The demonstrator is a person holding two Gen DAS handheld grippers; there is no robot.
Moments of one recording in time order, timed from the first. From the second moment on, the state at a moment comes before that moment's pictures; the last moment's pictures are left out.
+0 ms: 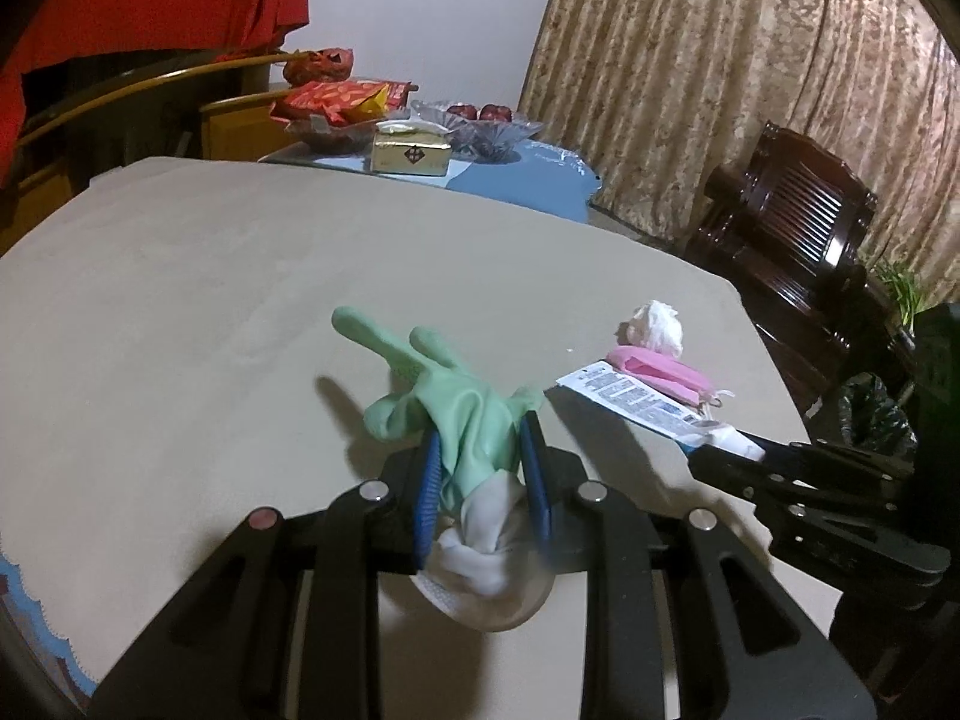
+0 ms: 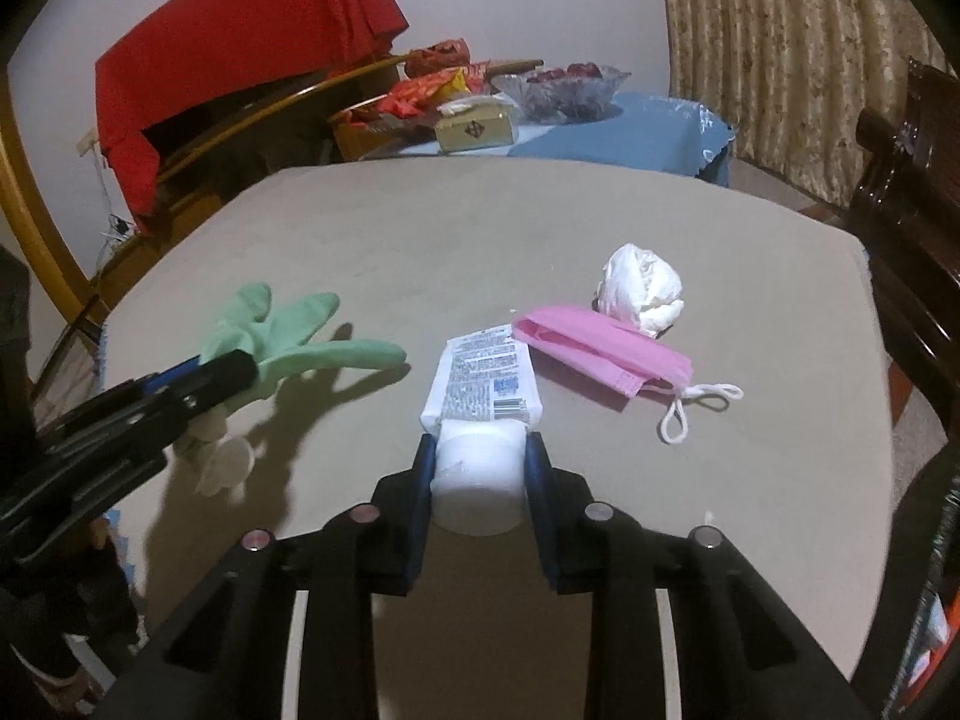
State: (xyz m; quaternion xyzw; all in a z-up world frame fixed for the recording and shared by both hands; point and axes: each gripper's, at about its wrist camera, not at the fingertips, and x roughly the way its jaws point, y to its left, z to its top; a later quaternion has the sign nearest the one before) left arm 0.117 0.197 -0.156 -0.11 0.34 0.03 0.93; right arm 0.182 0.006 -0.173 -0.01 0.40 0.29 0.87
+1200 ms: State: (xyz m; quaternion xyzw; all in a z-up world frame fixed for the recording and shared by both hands) left arm 0.099 0.177 -0.153 -0.10 0.34 0.01 0.93; right arm 0.157 -0.013 -0.157 0.00 0.39 0.29 0.87
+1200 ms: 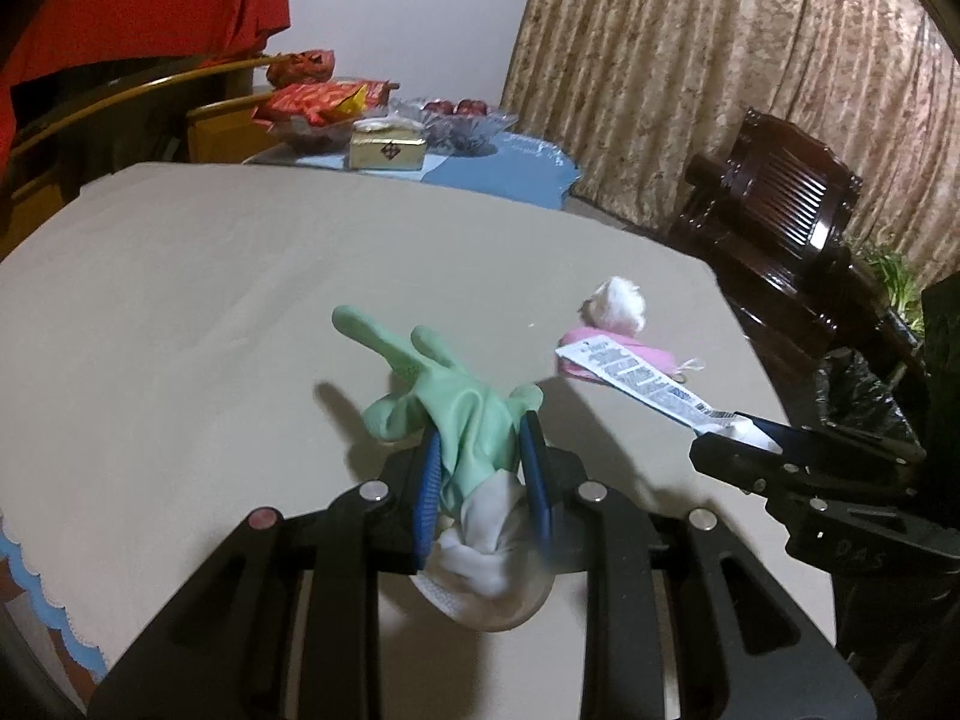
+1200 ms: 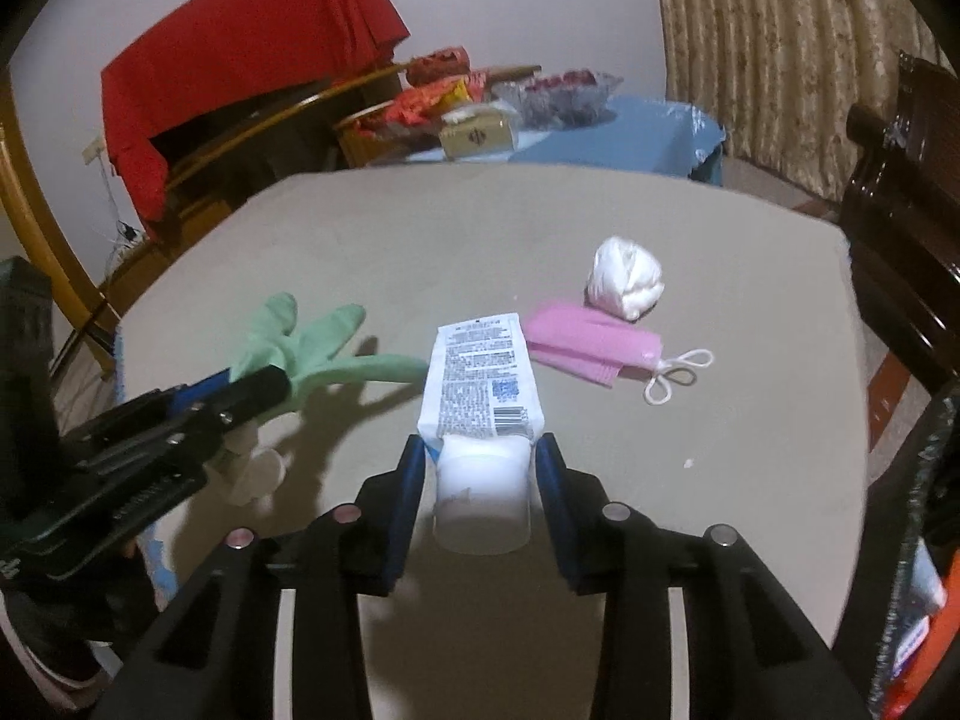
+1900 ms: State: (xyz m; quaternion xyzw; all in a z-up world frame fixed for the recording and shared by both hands) left arm 0.102 0.092 -0.082 -0.08 0.29 -0.07 0.95; right arm 0.126 -0.108 -0.081 0.04 0.31 0.23 0.92
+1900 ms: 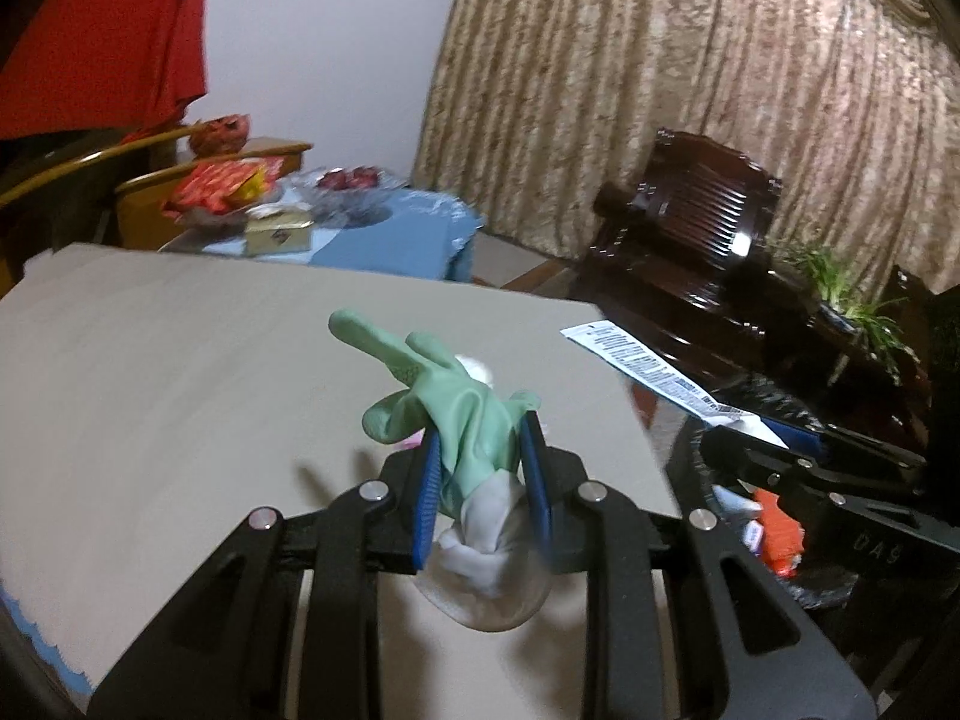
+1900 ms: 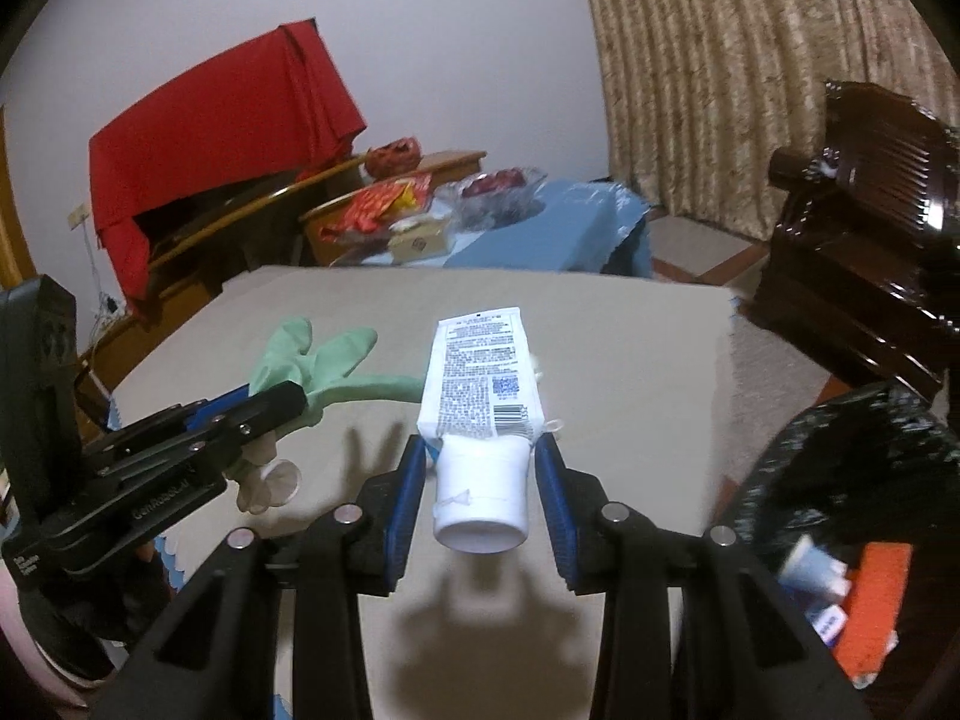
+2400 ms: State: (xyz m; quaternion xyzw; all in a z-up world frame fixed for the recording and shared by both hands) left arm 0.119 -0.029 -0.058 -0.05 0.26 -0.19 0.94; right arm 0.102 -0.232 -0.052 0.05 0.28 0.12 0.95
